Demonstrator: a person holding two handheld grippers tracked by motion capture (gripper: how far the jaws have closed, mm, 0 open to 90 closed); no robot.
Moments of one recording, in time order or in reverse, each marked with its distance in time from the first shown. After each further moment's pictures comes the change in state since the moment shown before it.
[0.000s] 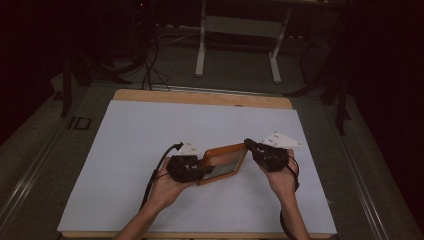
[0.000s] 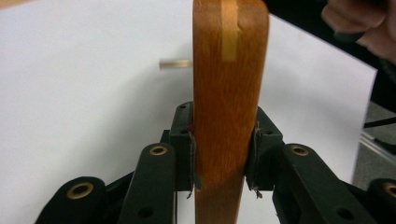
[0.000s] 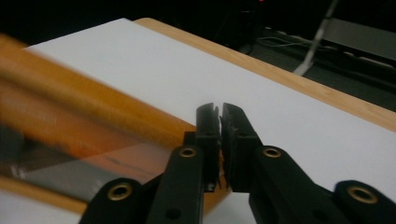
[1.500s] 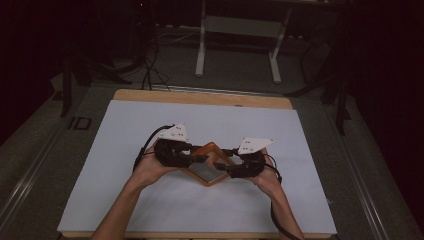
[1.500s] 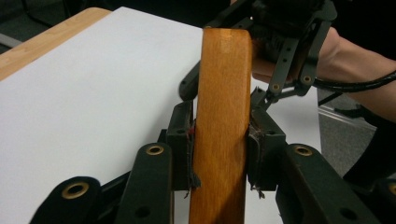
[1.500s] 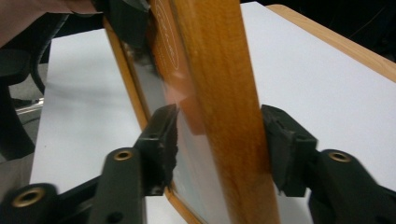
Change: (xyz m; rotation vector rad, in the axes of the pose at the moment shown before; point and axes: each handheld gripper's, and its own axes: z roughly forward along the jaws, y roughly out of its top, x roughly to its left) left arm 0.033 0.026 -0.025 -0.053 -0.189 0.217; right arm 0.029 -0.001 0.040 0.053 0.483 -0.169
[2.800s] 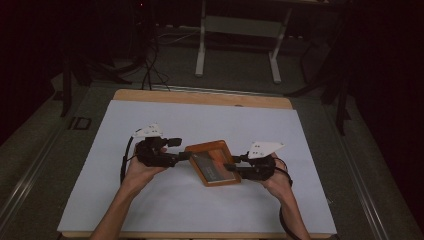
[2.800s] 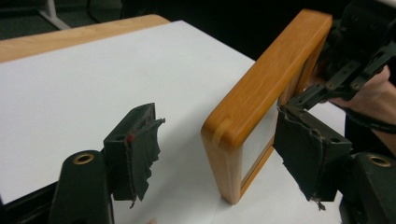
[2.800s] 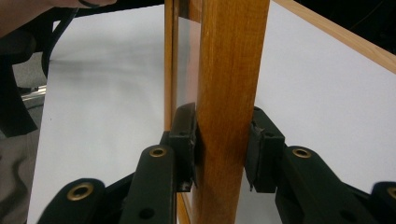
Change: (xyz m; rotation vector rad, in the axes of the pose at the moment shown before) left arm 0.022 -0.048 -0.025 -0.145 0.128 -0.259; right arm -0.002 -0.014 -0.022 0.032 -0.005 -0.018
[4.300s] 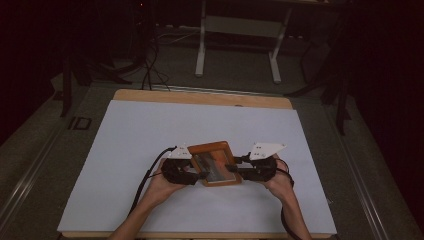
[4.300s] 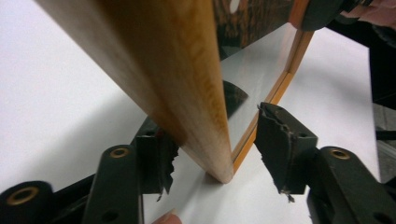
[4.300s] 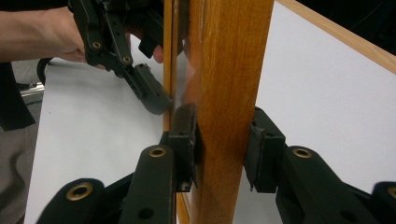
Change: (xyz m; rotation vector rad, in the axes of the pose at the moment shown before) left arm -0.024 -0.043 0.070 0.156 -0.021 0.092; right arm -0.001 -0.004 -0.003 0.003 -0.001 -0.014
